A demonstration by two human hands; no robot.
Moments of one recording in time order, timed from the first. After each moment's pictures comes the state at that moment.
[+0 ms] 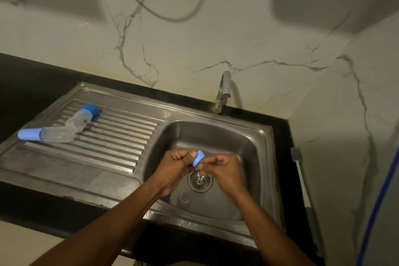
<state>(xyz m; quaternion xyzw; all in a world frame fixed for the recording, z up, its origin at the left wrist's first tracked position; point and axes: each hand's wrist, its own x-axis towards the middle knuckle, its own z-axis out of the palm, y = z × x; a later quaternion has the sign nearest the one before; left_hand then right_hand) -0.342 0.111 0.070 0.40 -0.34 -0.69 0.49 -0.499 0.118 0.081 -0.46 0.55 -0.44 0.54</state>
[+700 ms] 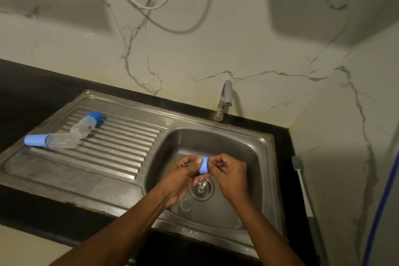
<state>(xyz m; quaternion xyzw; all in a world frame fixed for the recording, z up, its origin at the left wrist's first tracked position) -0.354 0.116 0.080 0.35 -0.20 -0.76 0.50 -0.505 0.113 0.080 -0.59 0.57 -0.47 0.32</state>
